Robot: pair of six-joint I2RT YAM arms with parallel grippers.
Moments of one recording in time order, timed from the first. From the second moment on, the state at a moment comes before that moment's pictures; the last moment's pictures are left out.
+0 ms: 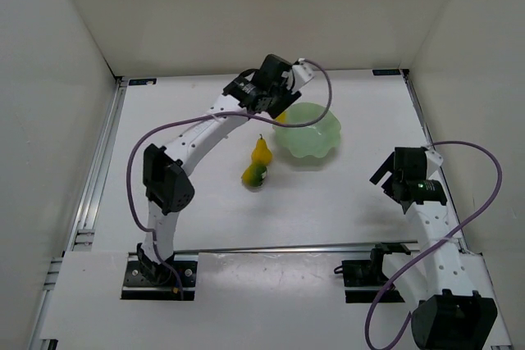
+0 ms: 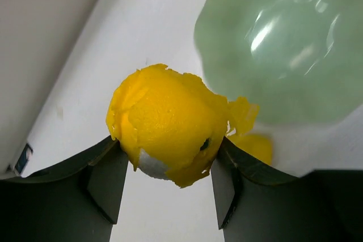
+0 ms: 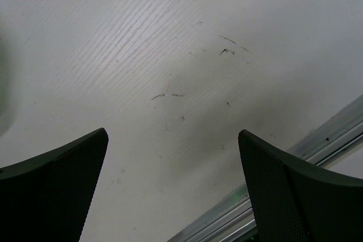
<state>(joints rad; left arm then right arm) -0.72 2.01 2.05 -0.80 -0.23 0.38 0.00 0.83 0.69 -0.81 0.34 0.59</state>
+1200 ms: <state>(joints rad) -0.12 1.55 1.37 -0.65 -0.28 0.23 0.92 1.62 1.15 -0.39 0.22 0.64</state>
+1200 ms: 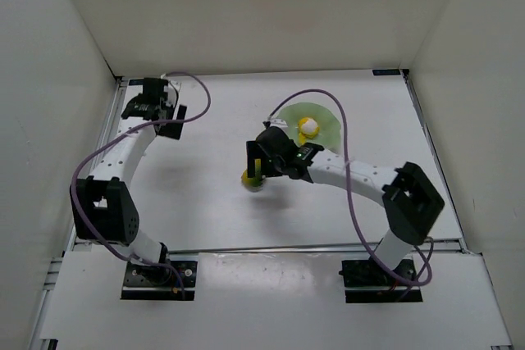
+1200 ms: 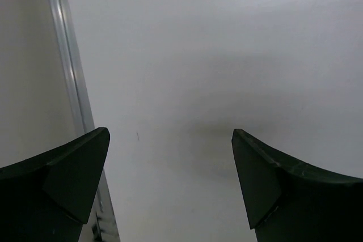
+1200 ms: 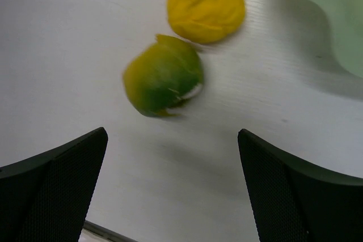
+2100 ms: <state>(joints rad) -0.02 1.37 1.06 -0.65 -0.20 0.25 0.92 2.00 1.50 -0.70 0.19 0.84</state>
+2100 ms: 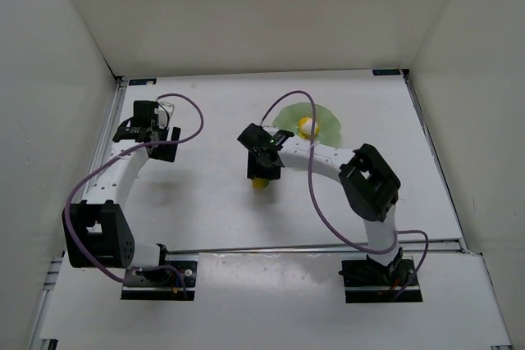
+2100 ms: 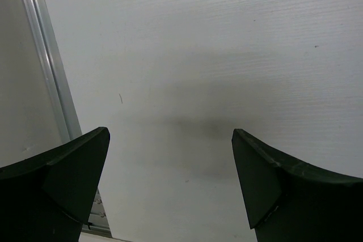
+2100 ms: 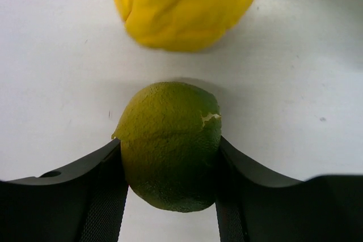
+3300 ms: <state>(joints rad) -0.62 2.07 1.65 -0.66 0.10 0.16 0.38 1.37 1.31 -0.64 0.36 0.62</state>
